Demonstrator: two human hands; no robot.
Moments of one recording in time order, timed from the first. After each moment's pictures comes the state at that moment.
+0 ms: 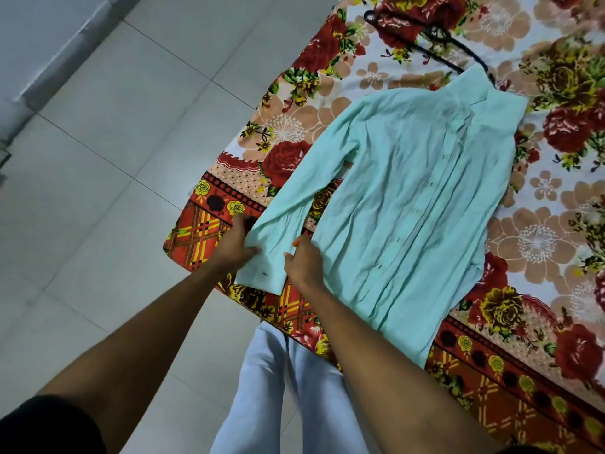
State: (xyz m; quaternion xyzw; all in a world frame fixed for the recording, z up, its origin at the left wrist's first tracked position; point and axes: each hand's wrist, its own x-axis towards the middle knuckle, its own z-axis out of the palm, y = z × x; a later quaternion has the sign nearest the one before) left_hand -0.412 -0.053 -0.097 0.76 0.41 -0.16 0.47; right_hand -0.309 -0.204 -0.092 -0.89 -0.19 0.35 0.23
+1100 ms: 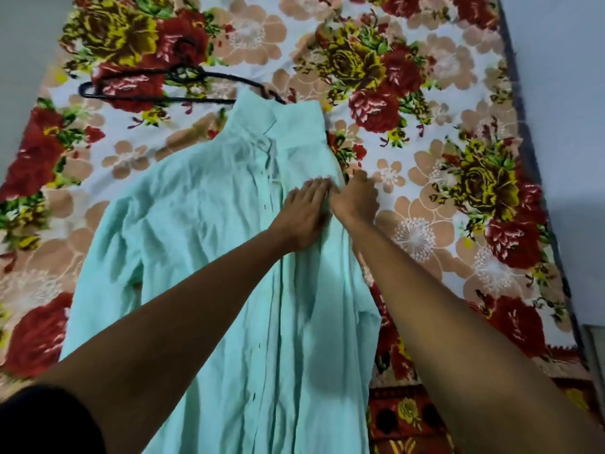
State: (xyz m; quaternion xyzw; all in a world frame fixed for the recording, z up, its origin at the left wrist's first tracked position) left_hand 0.066 -0.257 -0.158 0.95 -0.07 -0.11 0.29; right_hand 0.137 -0.372 -0.132 -0.97 0.09 0.10 0.20
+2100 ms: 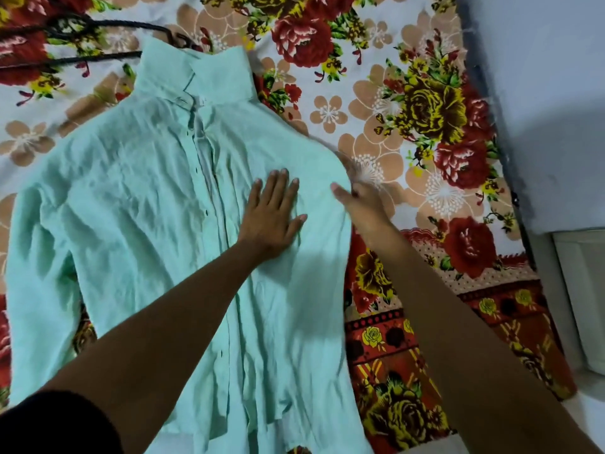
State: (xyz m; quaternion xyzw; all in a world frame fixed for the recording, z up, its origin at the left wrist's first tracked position) left_hand -0.002 -0.331 -0.205 0.98 -0.11 -0.07 0.16; right_hand 0.049 -0.532 -0.128 -0.77 0.17 0.20 0.58
